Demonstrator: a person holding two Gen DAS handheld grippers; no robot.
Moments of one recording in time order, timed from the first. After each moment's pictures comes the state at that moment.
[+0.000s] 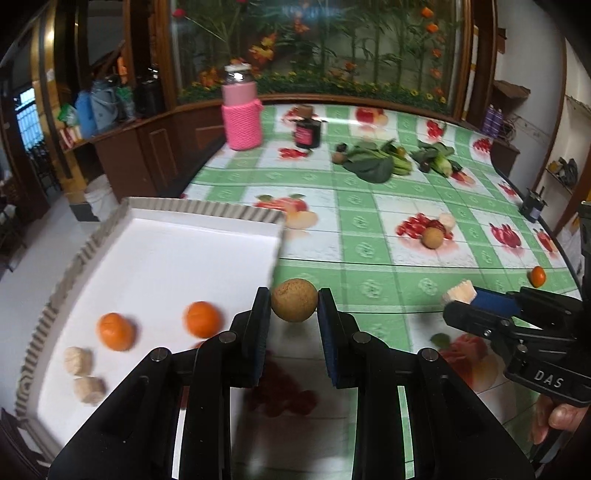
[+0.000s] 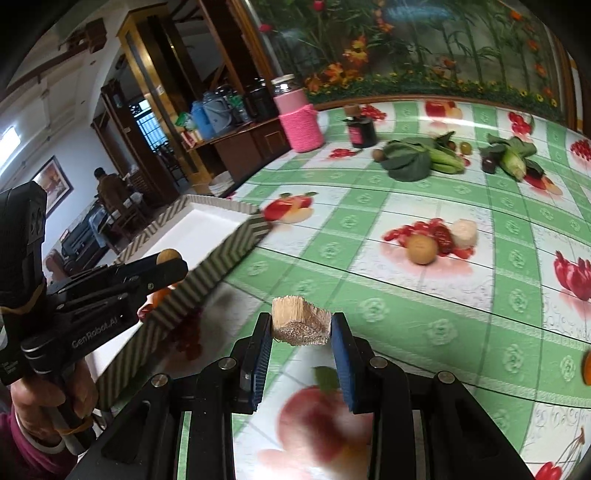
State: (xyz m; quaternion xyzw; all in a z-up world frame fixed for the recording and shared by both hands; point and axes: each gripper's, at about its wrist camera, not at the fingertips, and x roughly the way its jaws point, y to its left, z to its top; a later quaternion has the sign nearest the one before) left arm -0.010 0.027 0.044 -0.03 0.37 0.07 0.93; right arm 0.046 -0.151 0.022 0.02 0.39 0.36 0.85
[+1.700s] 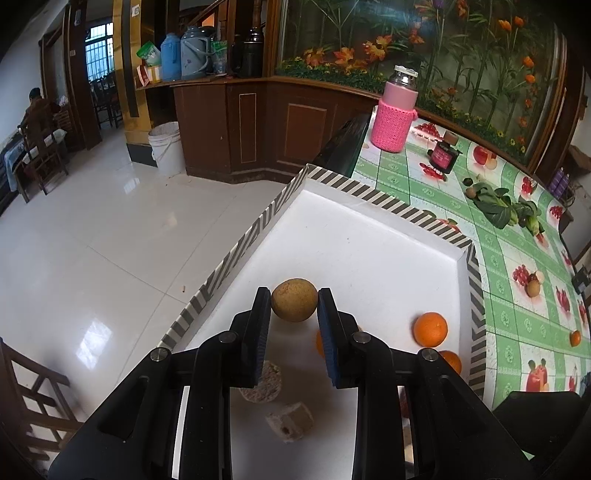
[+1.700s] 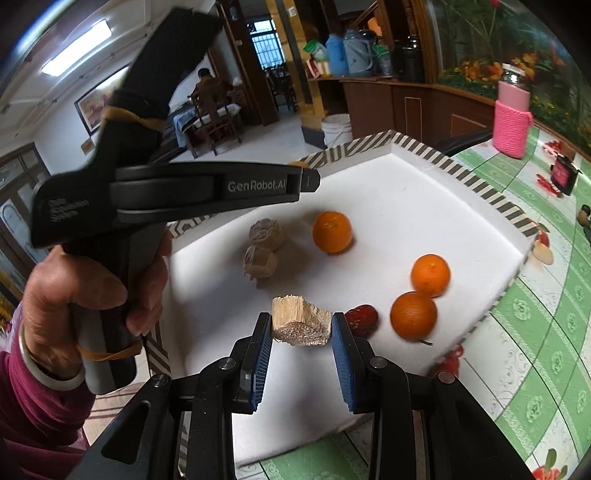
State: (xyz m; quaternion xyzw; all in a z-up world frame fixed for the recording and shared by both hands) left arm -0.042 0.206 0.036 -0.12 0.39 0.18 0.90; right arm -0.036 0.060 0.014 -0.14 0.41 0.52 0.74
